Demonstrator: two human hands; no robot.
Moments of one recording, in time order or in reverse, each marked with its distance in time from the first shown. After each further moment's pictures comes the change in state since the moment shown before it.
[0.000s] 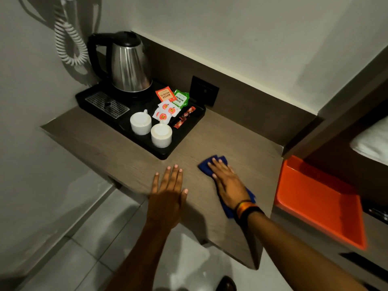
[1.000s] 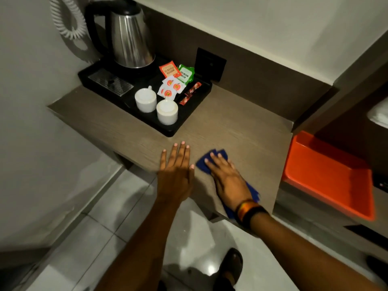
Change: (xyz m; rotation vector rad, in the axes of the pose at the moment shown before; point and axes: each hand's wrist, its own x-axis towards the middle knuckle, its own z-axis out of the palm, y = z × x) left_hand -0.003 0.003 -0.006 0.018 0.072 0.022; right_hand -0.053 -0.043 0.025 -0.118 0.049 -0.017
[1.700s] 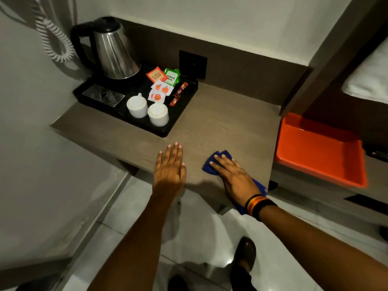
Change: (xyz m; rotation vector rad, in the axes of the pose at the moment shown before) left_hand -0.019 -0.022 0.011 -0.107 0.252 0.213; right_hand -0.047 0.028 -0.006 0.007 0.015 -0.061
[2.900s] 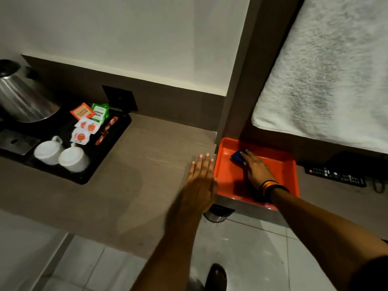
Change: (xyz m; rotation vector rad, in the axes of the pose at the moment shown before) left_hand 0.140 0.271 0.130 -0.114 -0.477 0.123; right_hand -0.003 0.316 -0.128 0.017 0.008 0.498
